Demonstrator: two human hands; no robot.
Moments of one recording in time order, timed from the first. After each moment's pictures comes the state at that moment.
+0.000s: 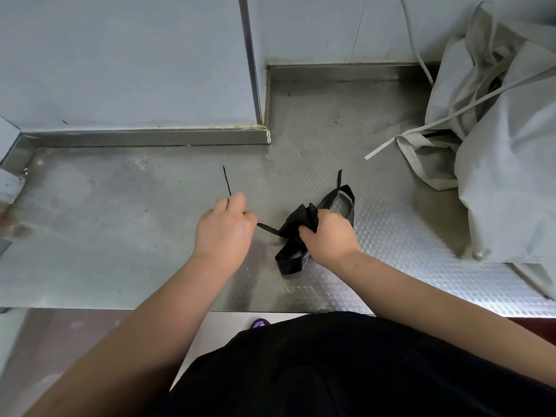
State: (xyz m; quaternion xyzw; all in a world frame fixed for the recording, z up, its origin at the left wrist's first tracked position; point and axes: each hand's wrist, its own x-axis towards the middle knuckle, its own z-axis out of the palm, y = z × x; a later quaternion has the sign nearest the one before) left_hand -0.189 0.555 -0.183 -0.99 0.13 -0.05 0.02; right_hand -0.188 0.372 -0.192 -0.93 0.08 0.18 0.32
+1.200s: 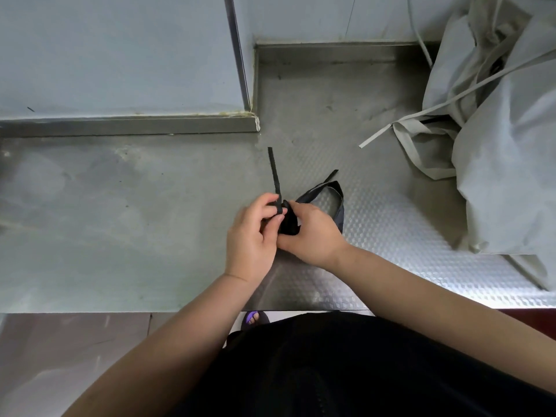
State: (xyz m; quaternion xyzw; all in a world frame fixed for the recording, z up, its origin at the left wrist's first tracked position) left_hand -0.206 0.499 -0.211 -0.87 0.00 -0.10 -0.48; right_hand -0.184 0.378 -0.197 -0.89 -0.06 0.16 0.41
